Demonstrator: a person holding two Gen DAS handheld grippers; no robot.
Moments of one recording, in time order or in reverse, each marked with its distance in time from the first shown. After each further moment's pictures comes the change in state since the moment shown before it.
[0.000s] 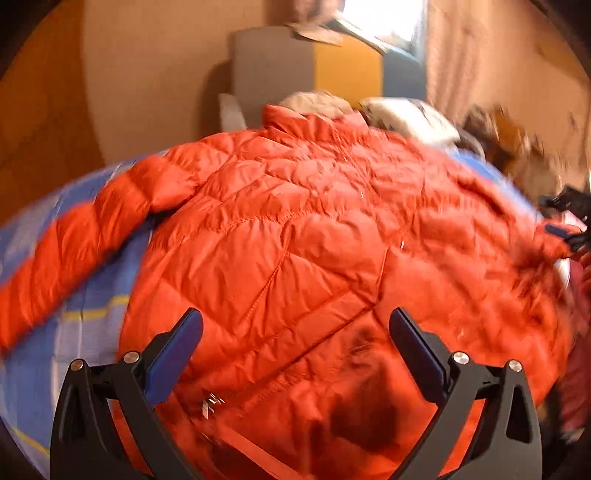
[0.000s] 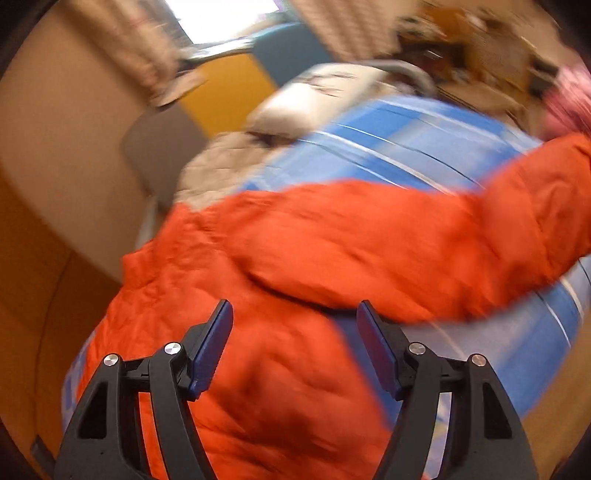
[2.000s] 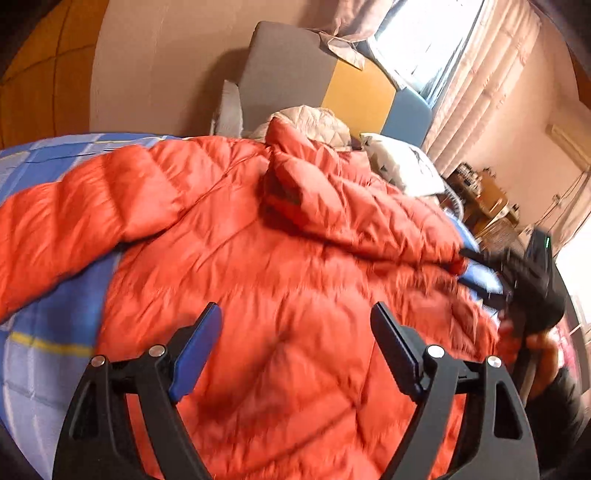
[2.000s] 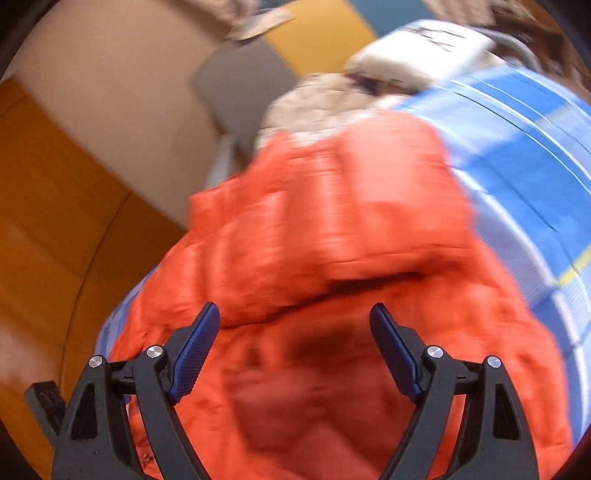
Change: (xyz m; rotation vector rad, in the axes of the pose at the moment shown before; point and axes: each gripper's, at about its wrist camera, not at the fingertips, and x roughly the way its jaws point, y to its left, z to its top) left arm 0.030 0.047 0.057 -0.298 -0.044 -0.217; right arm 0.103 0.120 -0.018 -0.174 0.181 0.255
